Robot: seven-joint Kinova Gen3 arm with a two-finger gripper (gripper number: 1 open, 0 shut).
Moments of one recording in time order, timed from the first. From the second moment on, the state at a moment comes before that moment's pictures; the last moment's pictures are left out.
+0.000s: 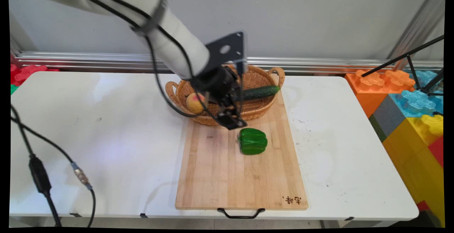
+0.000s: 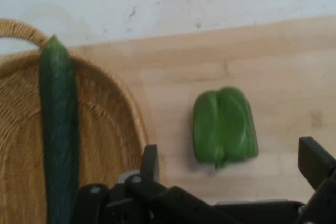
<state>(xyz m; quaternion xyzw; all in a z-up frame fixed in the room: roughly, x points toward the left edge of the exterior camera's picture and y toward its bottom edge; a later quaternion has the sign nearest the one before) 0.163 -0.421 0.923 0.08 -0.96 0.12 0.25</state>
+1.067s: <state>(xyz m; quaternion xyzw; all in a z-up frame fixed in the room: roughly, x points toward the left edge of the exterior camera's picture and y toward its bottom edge) 0.294 -0.443 0.978 0.15 -0.95 0.17 0.21</state>
